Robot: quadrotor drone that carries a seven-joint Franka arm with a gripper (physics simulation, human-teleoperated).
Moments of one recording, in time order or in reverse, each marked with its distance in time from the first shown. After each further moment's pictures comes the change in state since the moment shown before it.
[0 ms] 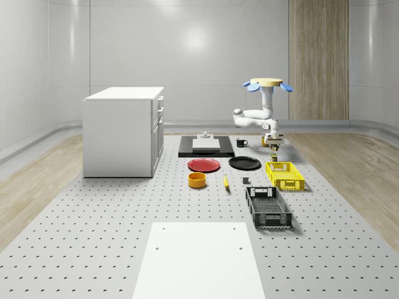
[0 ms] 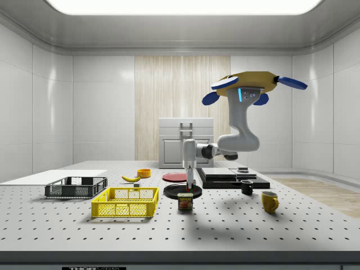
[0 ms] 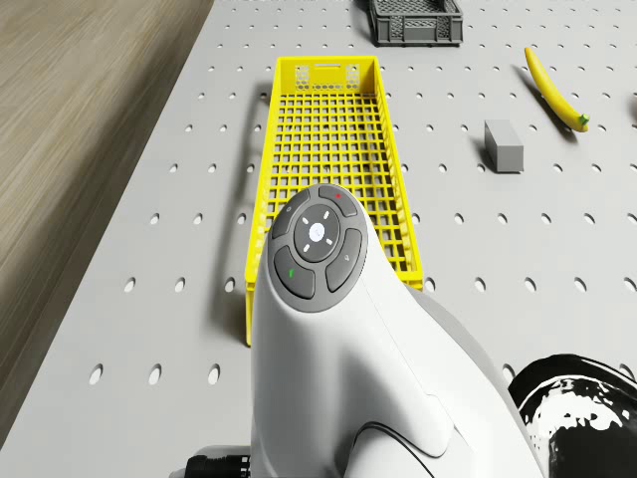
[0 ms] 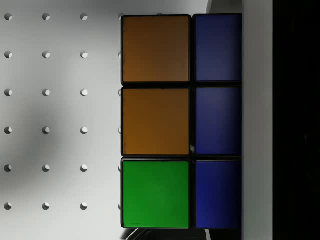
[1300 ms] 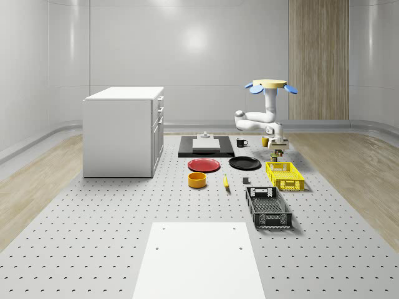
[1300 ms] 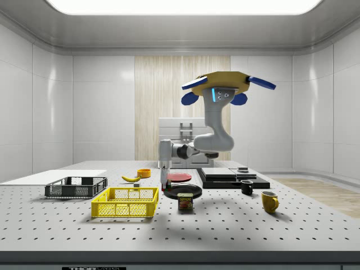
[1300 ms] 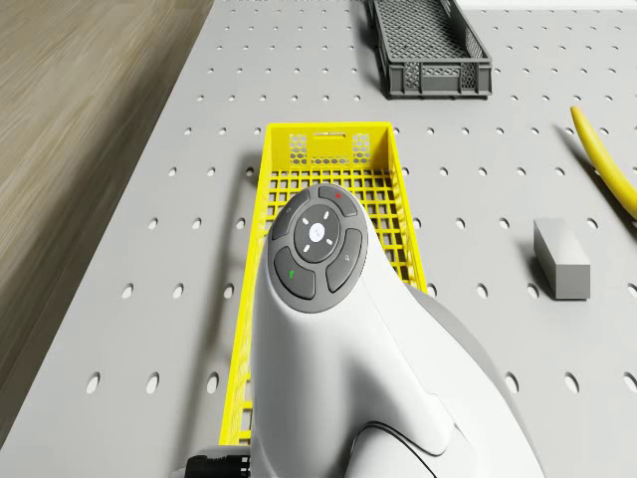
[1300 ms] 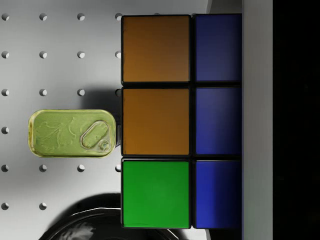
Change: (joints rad) arm -0.010 -0.042 0.007 0.002 0.018 0.039 0.008
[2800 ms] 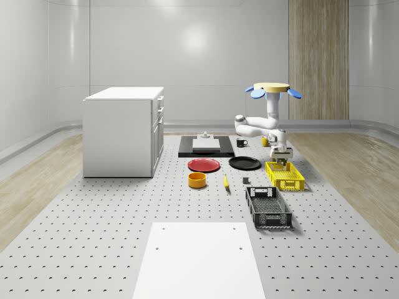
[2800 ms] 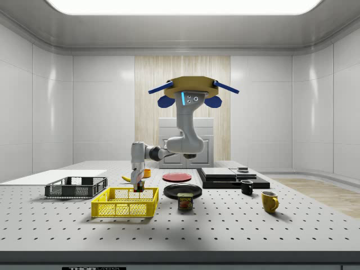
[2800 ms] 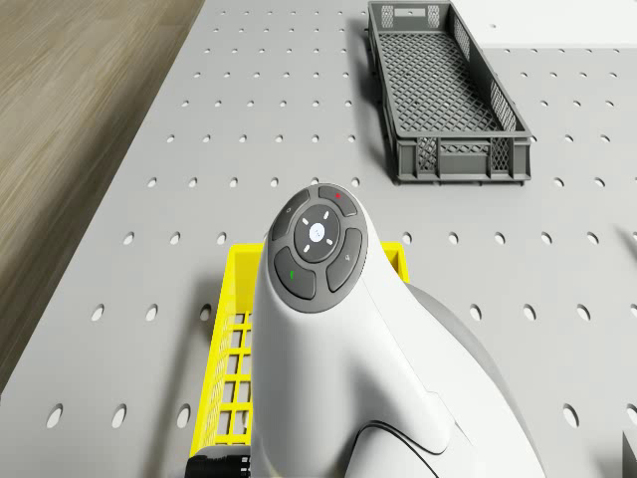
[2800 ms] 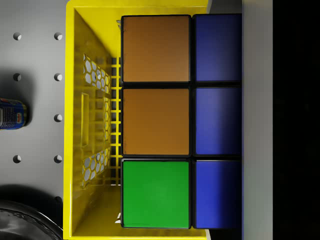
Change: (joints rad) arm -0.008 -0.033 0.005 0.002 0.014 0.031 0.006
